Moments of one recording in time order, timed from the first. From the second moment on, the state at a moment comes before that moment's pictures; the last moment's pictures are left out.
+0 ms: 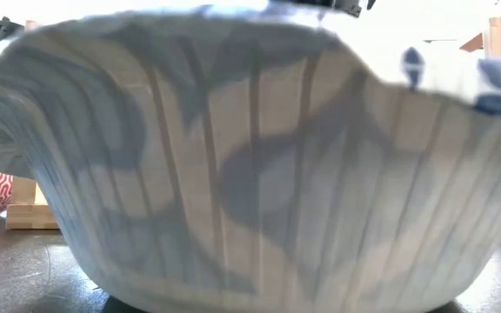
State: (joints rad) left arm 0.50 0.30 0.02 0.11 -0.38 -0.53; right arm 0.15 1.79 1.57 -1.01 0.03 0.19
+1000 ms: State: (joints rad) left arm 0.50 0.30 0.02 0.11 -0.38 -0.53; right arm 0.24 1.80 1.30 -0.85 0.01 0.33
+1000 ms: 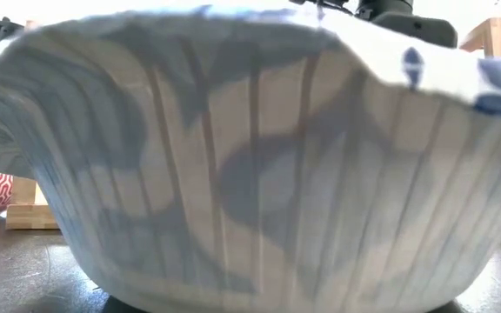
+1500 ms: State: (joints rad) left arm 0.50 0.30 0.02 0.11 -0.38 -0.53; right arm 0.23 1.79 1.34 -0.86 -0.08 0.34
